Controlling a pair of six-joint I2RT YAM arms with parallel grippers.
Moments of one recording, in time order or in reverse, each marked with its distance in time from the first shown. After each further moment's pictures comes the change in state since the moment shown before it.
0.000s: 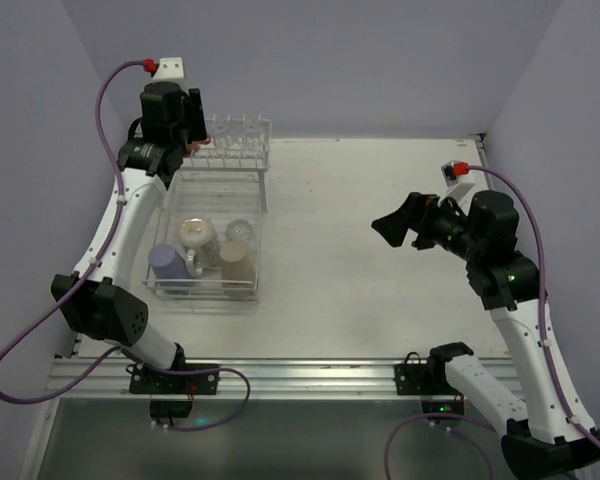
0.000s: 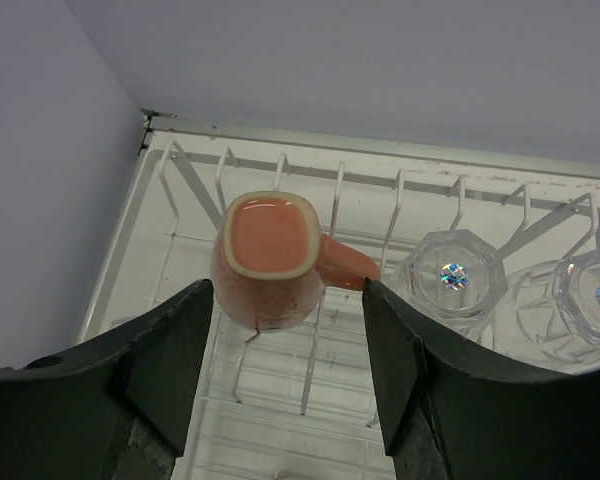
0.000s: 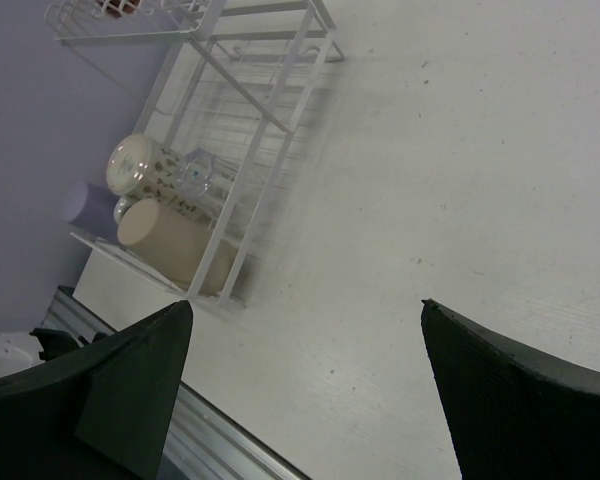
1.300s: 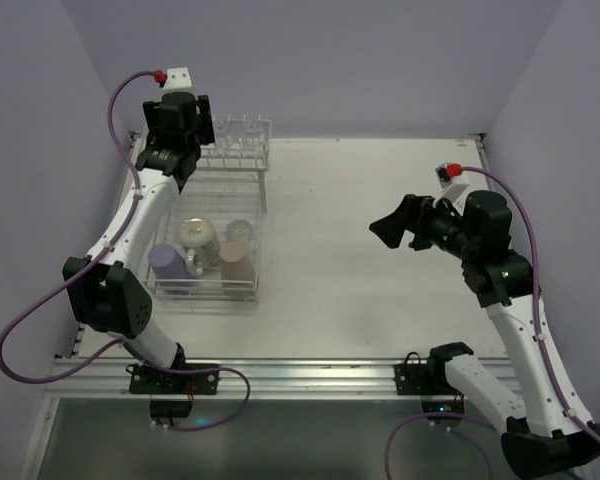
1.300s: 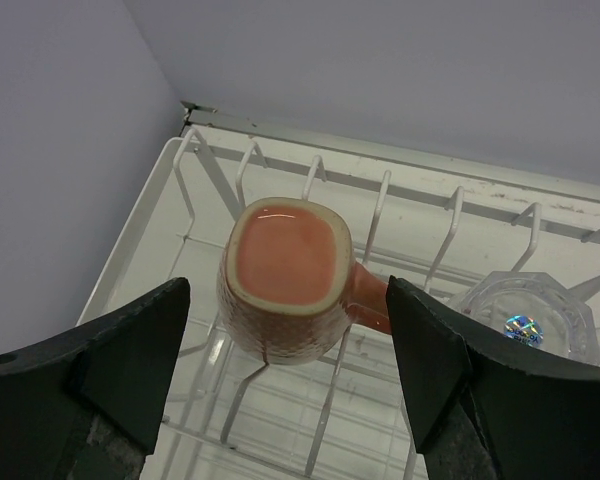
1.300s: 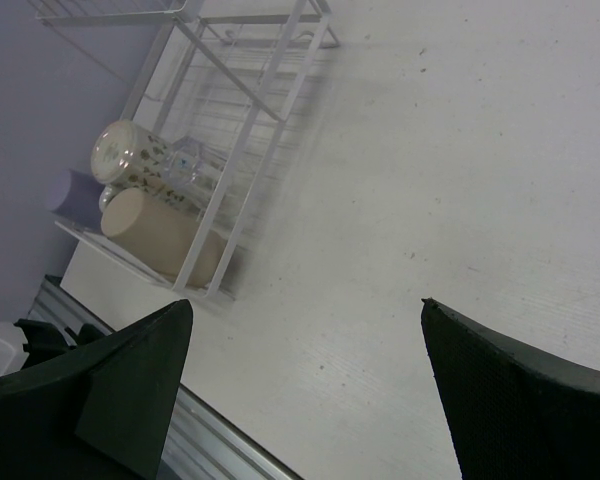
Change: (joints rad) left arm -0.029 0.065 -0.115 0.179 -0.164 0.000; right arm 0.000 0.017 -0.042 0.031 -0.011 -0.026
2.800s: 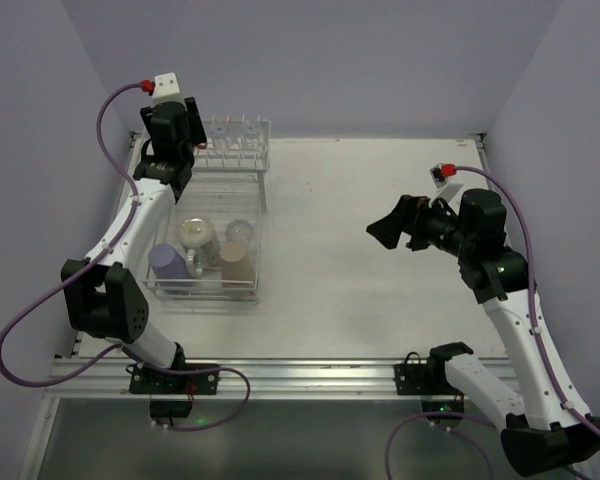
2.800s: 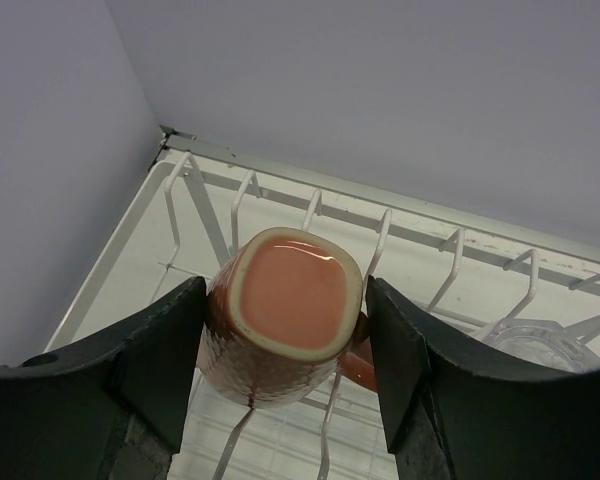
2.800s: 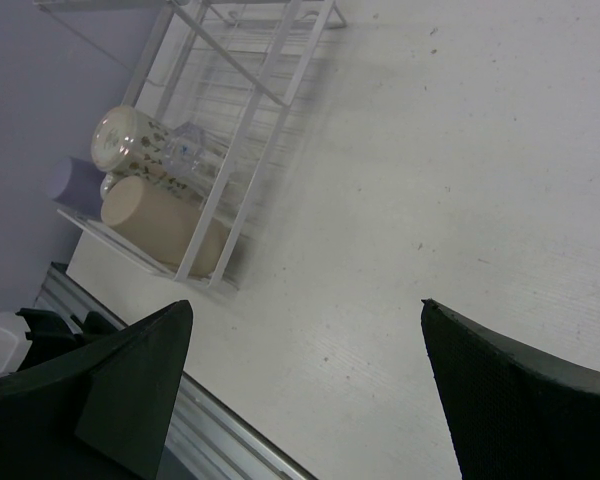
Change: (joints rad) left arm 0.050 -0.036 -0.151 0.228 0.056 -0.054; right arm 0.000 0.025 -0.013 0.004 -0.031 0.000
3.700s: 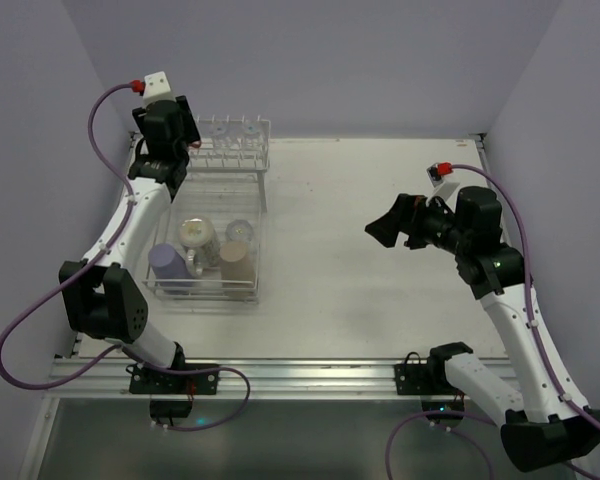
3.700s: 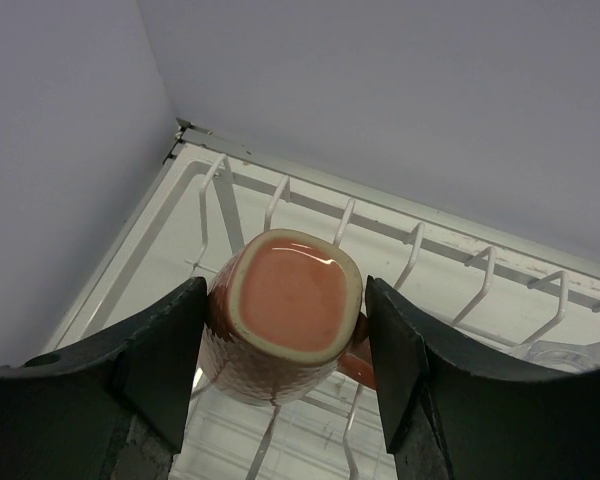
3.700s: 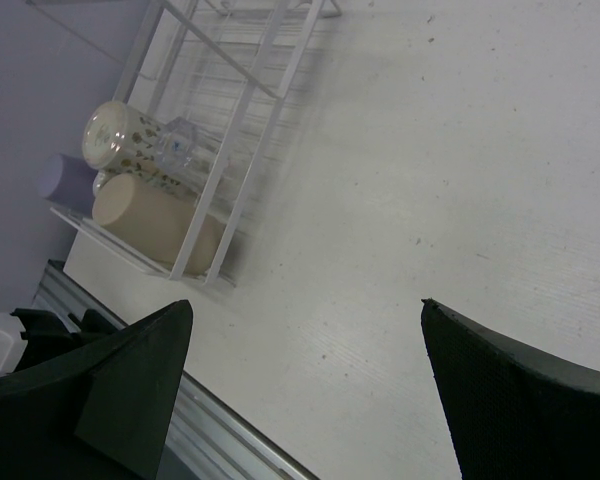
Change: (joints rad) left arm 0.023 -0.003 0.011 -0.021 -0.018 -0.036; right arm 0.000 0.028 -0.003 0.005 -0.001 0.000
